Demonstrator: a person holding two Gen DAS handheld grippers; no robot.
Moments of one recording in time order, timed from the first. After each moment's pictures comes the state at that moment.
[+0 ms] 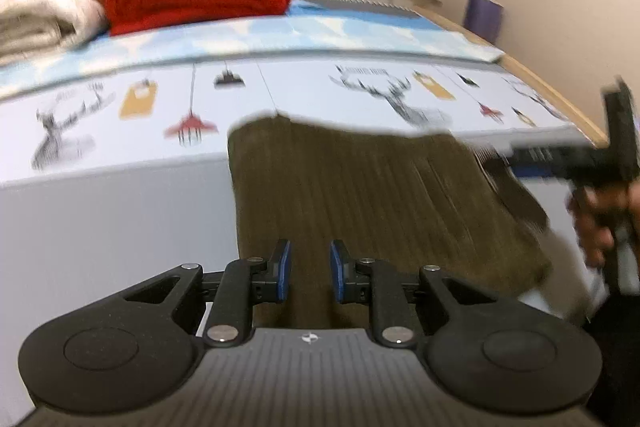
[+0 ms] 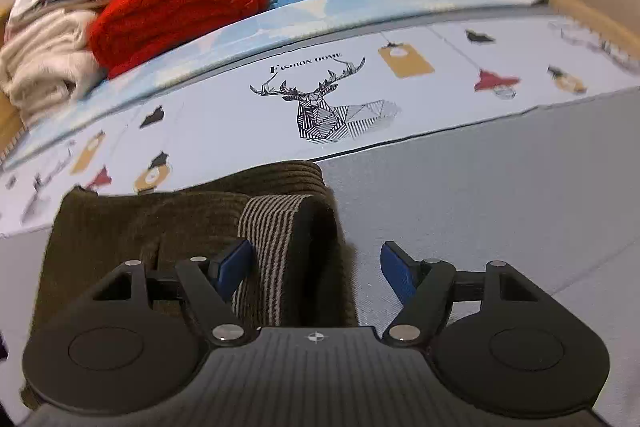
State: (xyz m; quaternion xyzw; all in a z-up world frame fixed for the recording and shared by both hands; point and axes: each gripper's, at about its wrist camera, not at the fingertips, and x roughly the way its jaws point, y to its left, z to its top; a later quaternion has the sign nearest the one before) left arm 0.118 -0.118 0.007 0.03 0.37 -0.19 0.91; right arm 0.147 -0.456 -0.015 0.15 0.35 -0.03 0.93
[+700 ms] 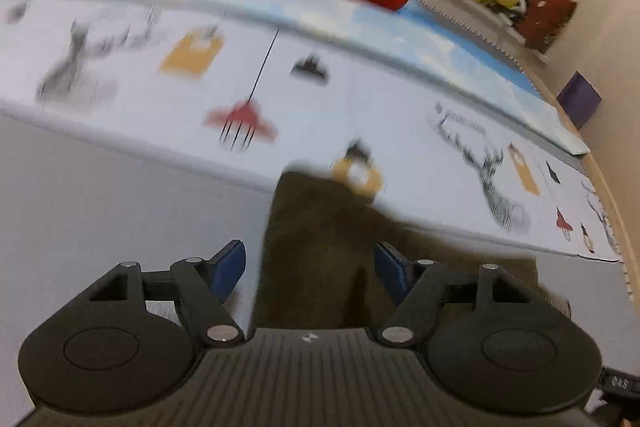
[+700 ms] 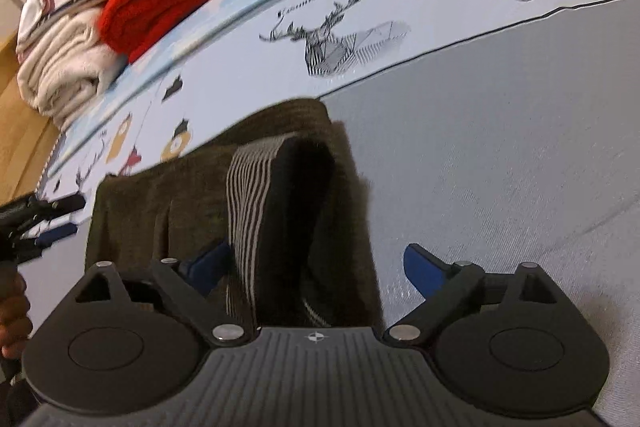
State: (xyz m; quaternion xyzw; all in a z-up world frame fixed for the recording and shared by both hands) left arm 0.249 -0.101 -0.022 -0.14 0.45 -0.08 0.88; right arm 0.149 -0.479 -0.041 0.24 0.42 0.05 0.87
